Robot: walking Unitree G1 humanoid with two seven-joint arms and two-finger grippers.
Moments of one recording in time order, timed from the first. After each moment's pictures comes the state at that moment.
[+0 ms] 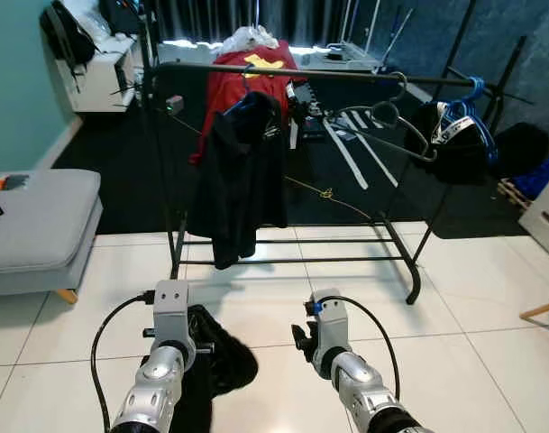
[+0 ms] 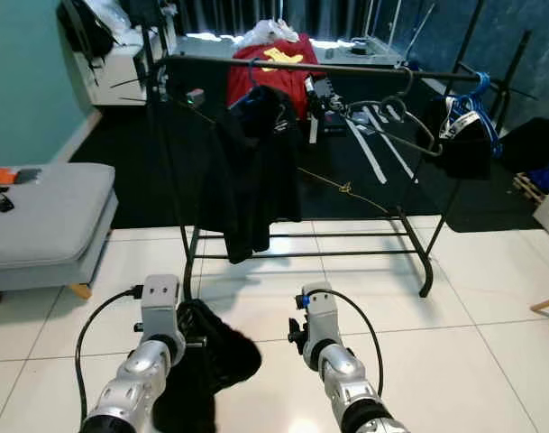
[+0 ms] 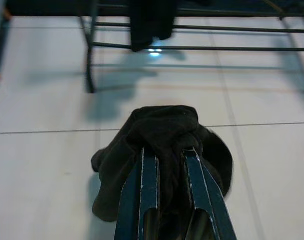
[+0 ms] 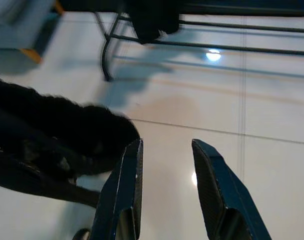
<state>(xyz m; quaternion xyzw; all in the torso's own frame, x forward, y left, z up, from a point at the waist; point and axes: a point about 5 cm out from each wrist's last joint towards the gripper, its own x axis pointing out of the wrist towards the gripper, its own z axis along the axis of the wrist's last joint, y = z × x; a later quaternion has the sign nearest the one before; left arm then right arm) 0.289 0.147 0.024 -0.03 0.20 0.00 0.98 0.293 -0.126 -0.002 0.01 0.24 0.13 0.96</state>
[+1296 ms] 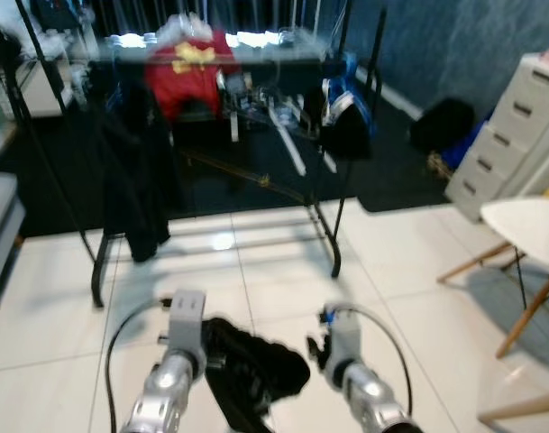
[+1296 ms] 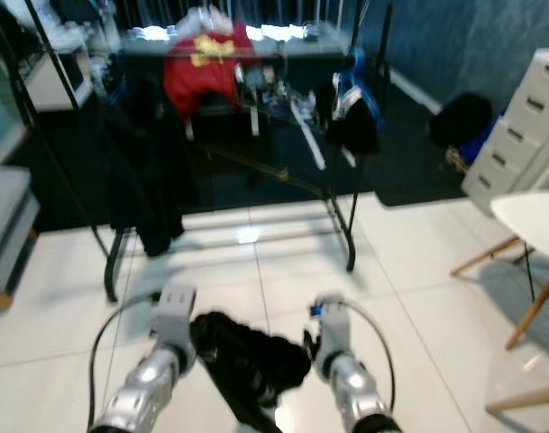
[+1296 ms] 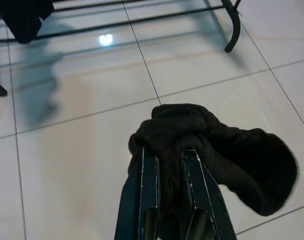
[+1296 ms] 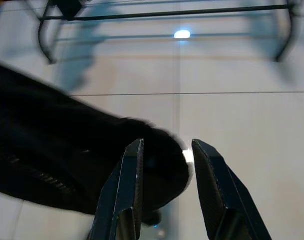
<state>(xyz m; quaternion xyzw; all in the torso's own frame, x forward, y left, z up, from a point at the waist) 0.286 0.133 0.021 -0.01 0.20 -0.05 0.98 0.283 -0.126 -0.011 0.01 0.25 0.12 0.96</state>
